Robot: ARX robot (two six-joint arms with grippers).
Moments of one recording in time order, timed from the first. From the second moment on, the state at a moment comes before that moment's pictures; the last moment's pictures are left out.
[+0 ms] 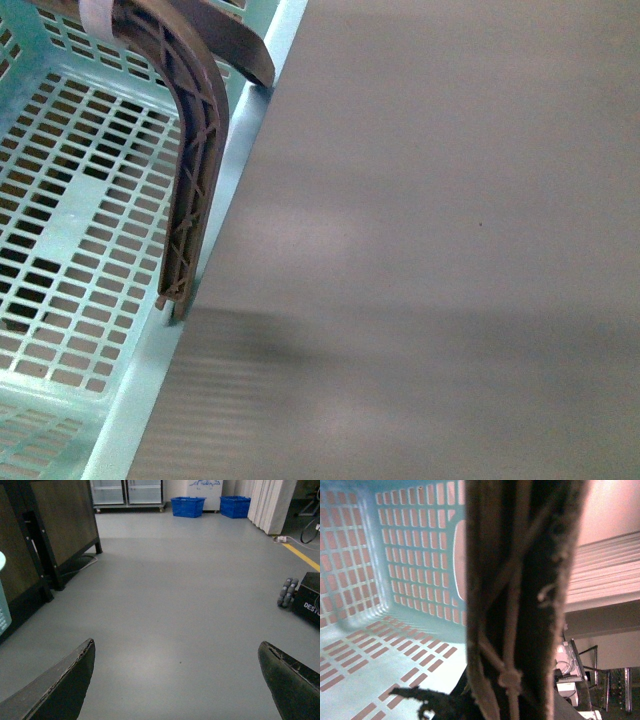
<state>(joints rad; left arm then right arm) -0.46 1.06 0.41 0.58 -0.34 -1.22 0.00 0.00 0.02 0.00 0.00 0.00</state>
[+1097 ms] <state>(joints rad) -0.46 1.06 0.41 0.58 -0.33 -1.22 0.00 0.00 0.02 0.00 0.00 0.00</state>
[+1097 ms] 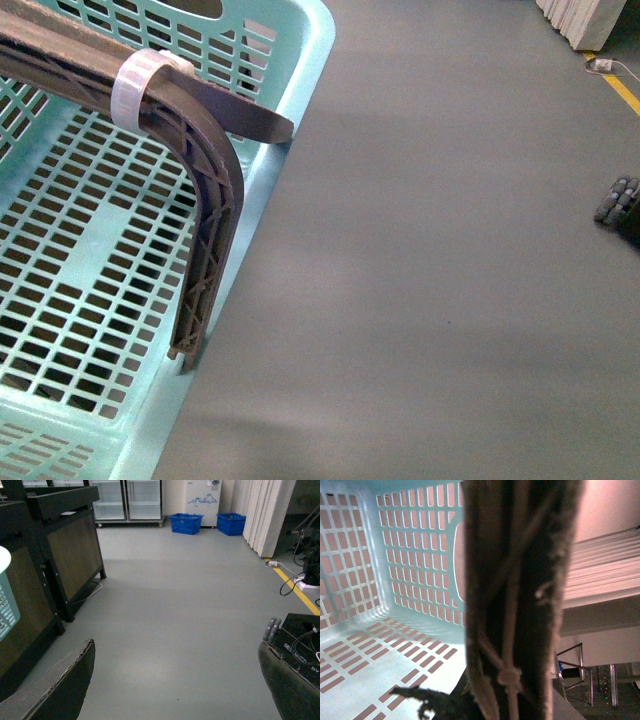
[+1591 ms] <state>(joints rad) -0.46 1.06 0.41 0.58 -0.33 -1.22 0.00 0.00 0.02 0.00 0.00 0.00</state>
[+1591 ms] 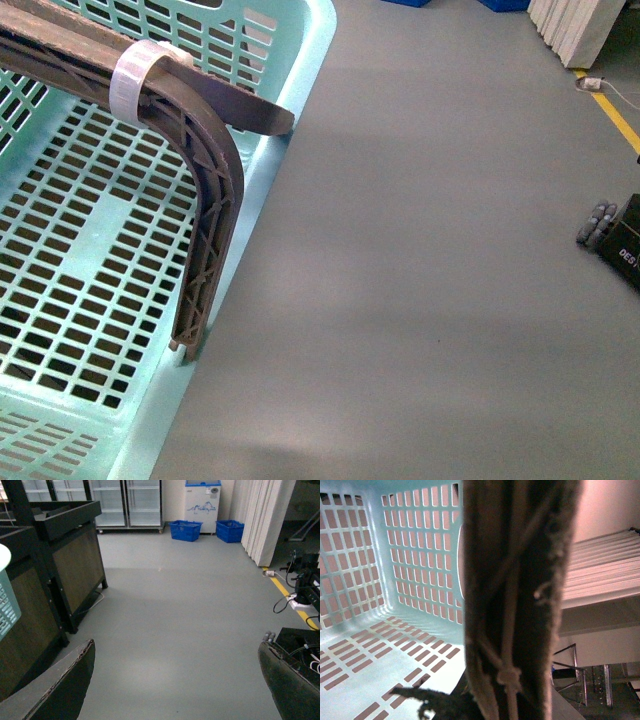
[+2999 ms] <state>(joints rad) -0.47 1.06 0.41 0.58 -0.31 -1.23 0.00 0.00 0.02 0.00 0.00 0.00</state>
